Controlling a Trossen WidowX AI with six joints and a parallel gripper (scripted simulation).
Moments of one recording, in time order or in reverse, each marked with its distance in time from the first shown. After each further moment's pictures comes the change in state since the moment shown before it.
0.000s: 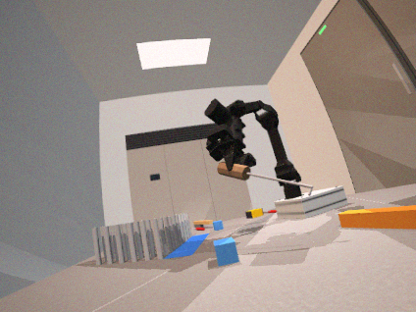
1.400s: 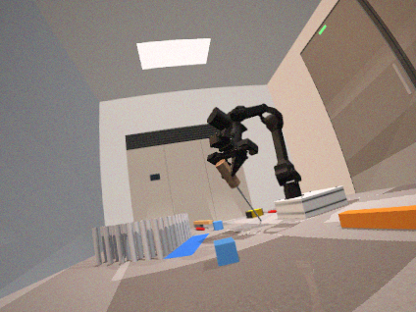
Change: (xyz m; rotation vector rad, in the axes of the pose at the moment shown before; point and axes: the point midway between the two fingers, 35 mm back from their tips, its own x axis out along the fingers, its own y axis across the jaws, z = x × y) arm -0.034 -0.054 0.049 -1.343 -0.114 -0.154
